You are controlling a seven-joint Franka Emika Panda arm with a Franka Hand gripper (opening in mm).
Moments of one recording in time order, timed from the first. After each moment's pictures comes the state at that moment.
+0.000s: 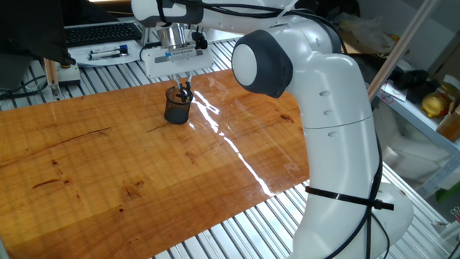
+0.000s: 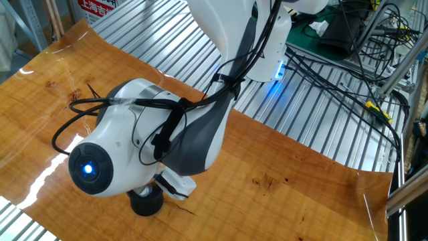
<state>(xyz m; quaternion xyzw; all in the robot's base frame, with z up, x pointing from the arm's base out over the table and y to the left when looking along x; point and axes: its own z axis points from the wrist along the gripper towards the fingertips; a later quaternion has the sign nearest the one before) 0.607 -0.007 0.183 -0.10 -0.94 0.05 0.31</state>
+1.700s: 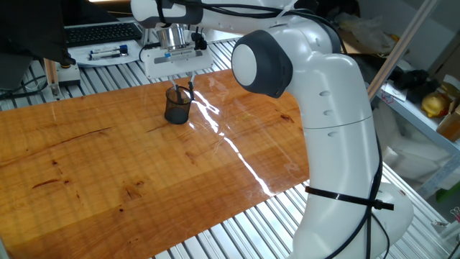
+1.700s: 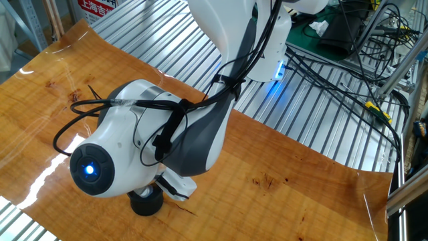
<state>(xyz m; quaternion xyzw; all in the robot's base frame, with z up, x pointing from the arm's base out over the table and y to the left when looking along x) 0.607 -0.005 0.180 -0.11 -0.94 0.05 0.31</state>
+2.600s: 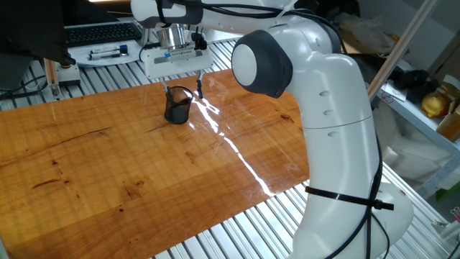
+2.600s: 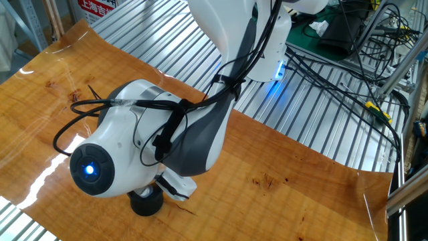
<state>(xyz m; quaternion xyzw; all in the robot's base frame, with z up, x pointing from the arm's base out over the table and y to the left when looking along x) 0.607 -0.005 0.180 -0.11 -0.94 0.05 0.31</state>
